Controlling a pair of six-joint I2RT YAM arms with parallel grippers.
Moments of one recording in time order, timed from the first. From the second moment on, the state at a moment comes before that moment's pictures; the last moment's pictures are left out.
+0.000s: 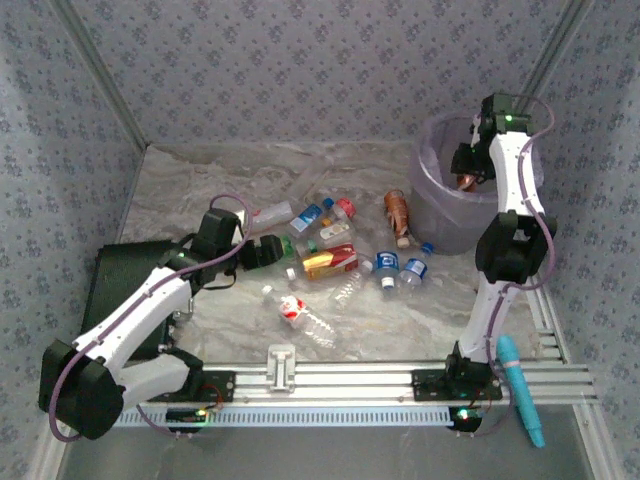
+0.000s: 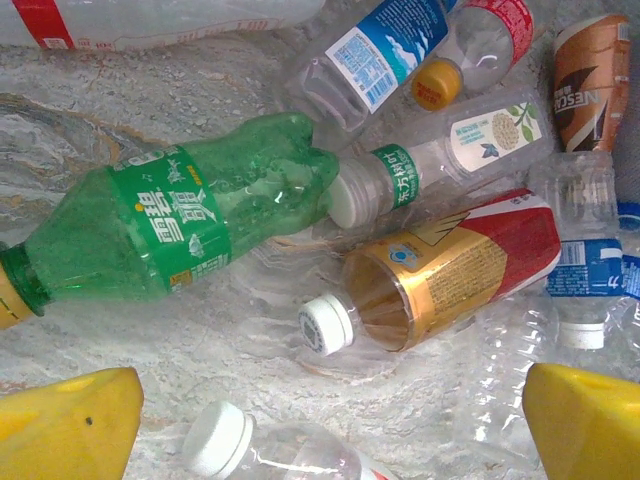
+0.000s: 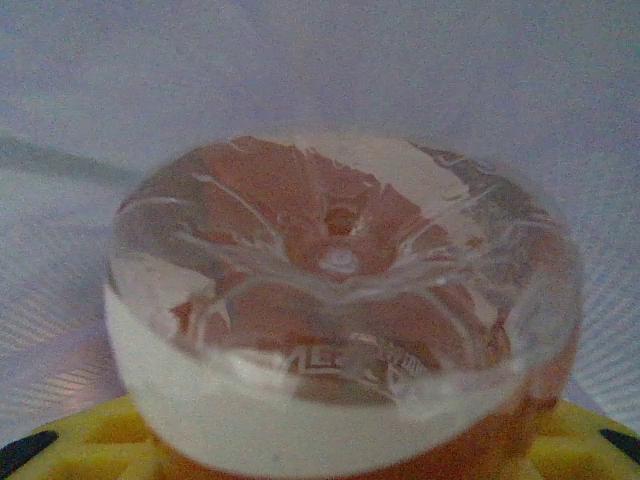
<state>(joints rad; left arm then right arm) -0.48 1.10 0.81 -0.54 0.16 -0.65 -0.14 2.10 2.16 -1.24 0.01 0.05</state>
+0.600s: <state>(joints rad) -0.55 1.10 0.81 -0.64 0.13 -0.71 -0.14 2.15 2.03 -1.18 0.02 0.04</state>
